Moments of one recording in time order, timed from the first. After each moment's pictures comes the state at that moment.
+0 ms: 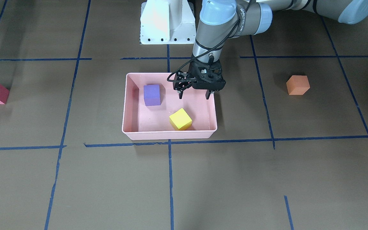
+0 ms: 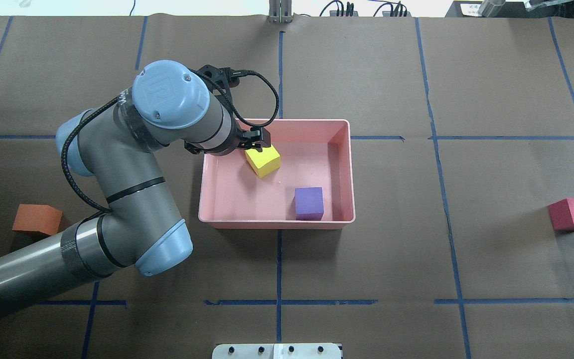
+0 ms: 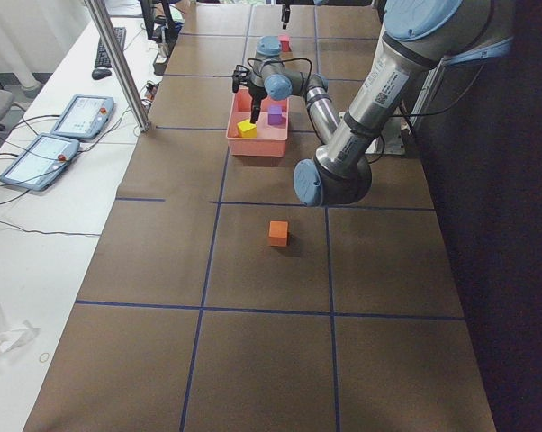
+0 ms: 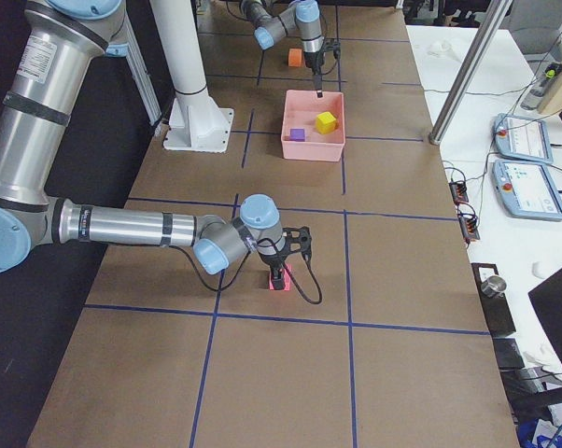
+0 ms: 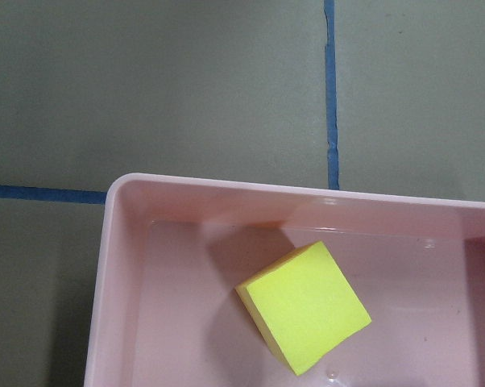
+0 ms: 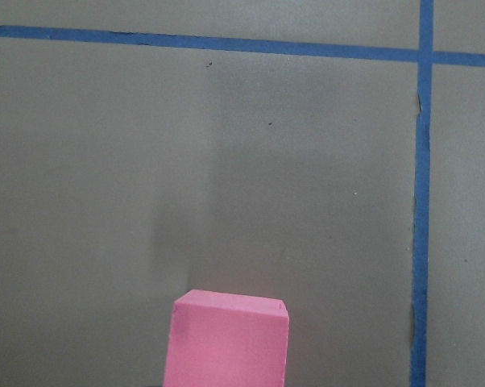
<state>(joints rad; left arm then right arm) -0.59 -2.28 -1.74 -1.64 -1.81 -1.26 1.13 -1.94 1.78 -0.81 2.18 0.66</state>
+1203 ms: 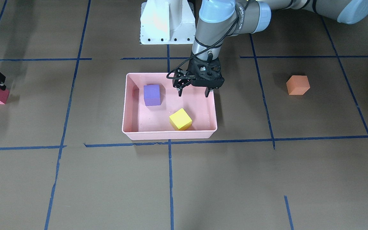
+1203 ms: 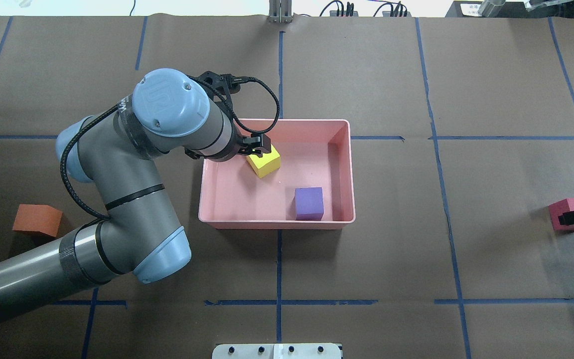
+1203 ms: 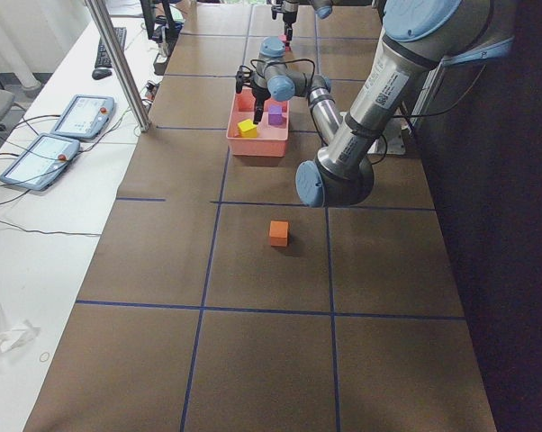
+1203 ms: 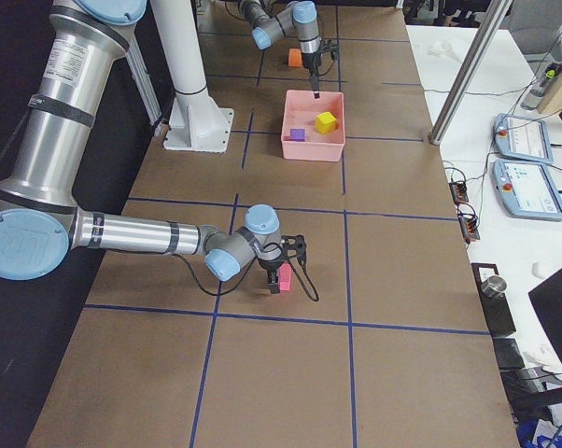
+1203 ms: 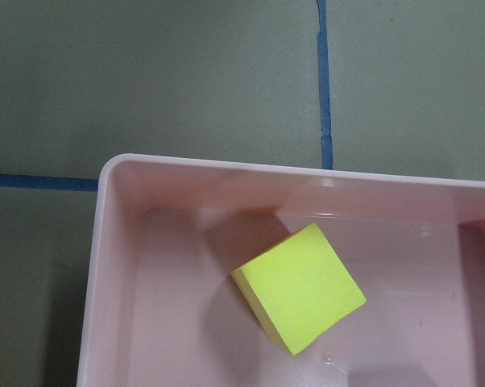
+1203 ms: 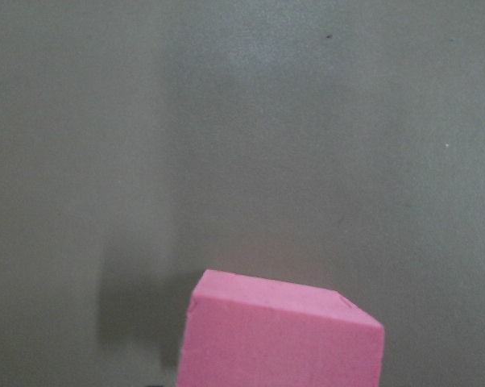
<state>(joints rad) -0.58 -2.27 -1.74 -1.64 -1.80 -1.26 0.95 -1.89 1.68 -0.76 2.09 0.69</state>
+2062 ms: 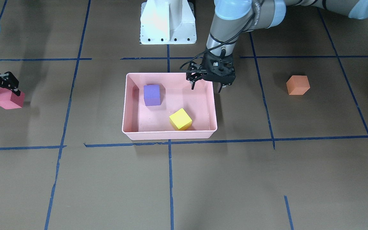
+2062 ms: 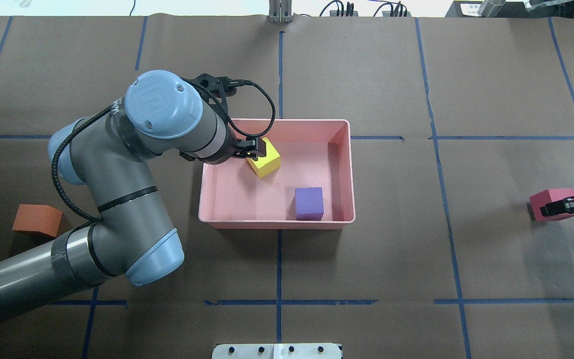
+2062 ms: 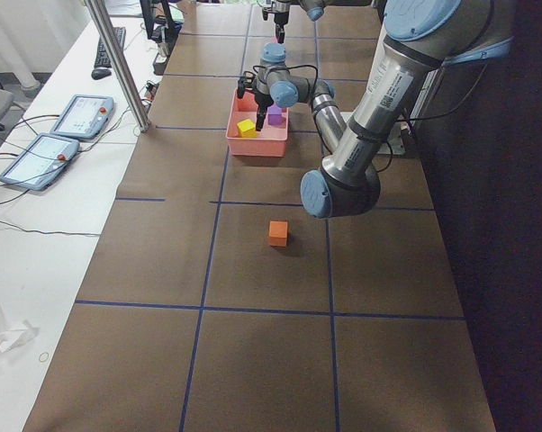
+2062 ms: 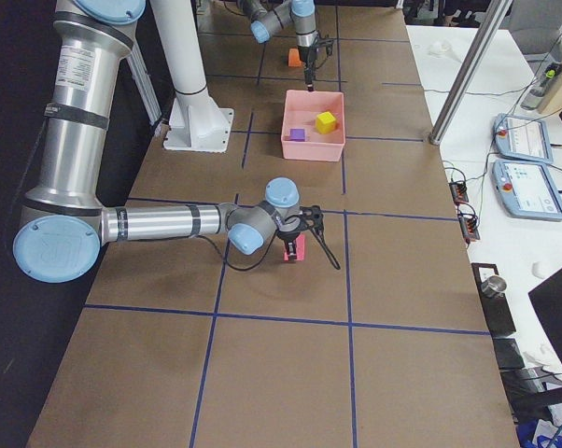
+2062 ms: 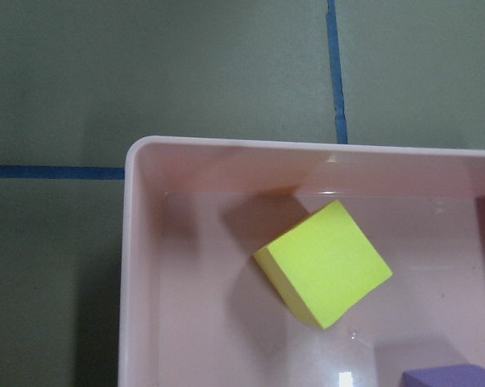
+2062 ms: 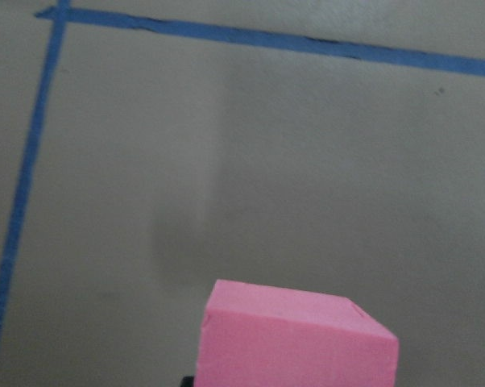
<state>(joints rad) -0.62 -2.14 -1.88 -1.58 -1.87 -1.03 0.97 -1.74 1.82 -0.98 2.18 0.70</state>
